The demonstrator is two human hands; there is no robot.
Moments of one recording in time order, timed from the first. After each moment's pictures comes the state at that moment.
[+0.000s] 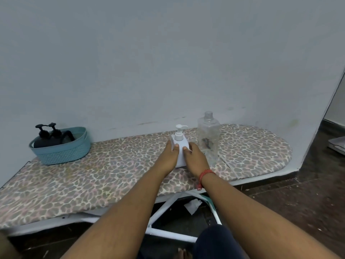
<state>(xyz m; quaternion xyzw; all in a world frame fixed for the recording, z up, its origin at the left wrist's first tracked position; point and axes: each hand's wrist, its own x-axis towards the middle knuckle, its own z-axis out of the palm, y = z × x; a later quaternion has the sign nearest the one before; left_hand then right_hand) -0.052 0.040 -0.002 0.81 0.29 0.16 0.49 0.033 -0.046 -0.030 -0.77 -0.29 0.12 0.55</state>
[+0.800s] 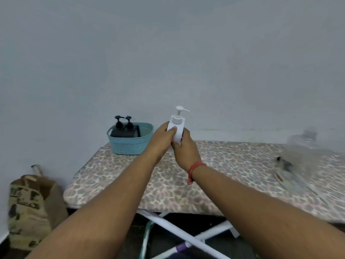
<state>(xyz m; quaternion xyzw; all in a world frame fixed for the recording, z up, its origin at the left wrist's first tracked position) -0.222 0.220 0.078 0.73 0.31 0.35 0.50 -0.143 0.157 0.038 -0.65 -0.47 0.12 0.58</state>
